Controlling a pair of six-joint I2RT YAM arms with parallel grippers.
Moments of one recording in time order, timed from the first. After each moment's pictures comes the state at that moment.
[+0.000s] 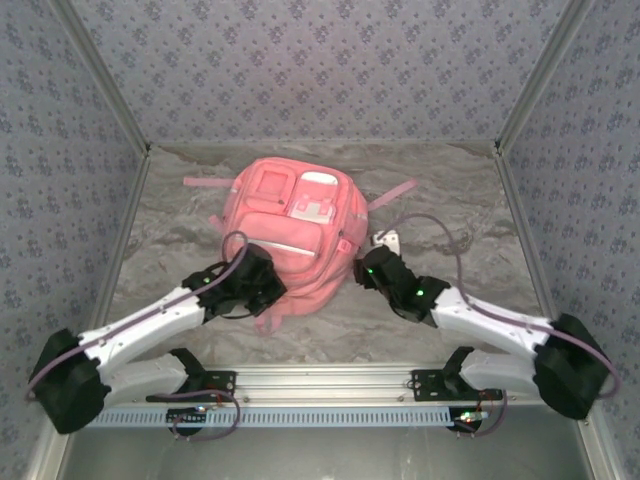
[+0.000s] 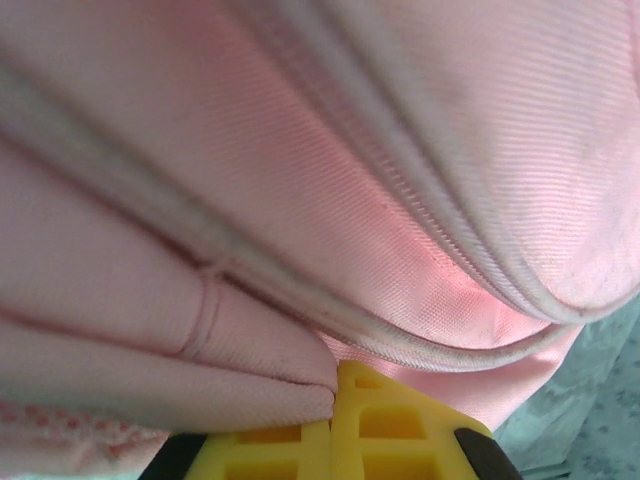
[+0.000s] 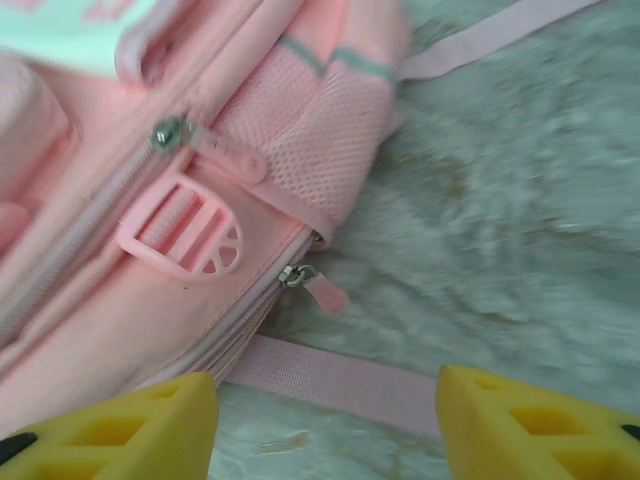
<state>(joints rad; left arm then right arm) -0.83 1.10 0.68 -0.50 0.05 -1.36 0.84 1.10 0.60 -0.22 0.48 0.53</state>
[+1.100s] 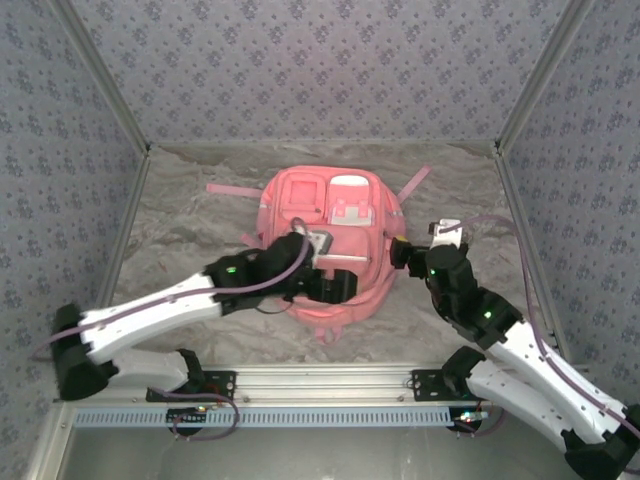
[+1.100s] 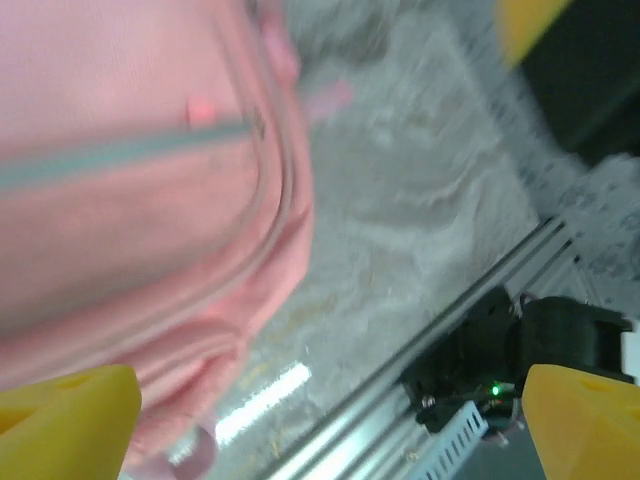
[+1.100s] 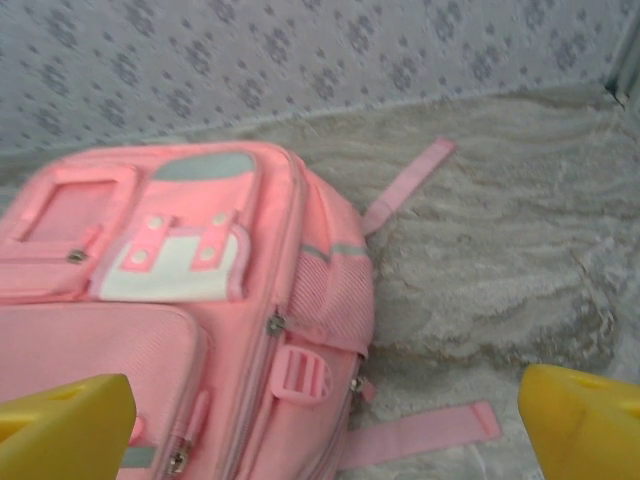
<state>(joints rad) -1.11 1.15 1.08 -0.54 -0.03 -0.72 0.69 0.65 0.67 -0.44 0.55 0.37</state>
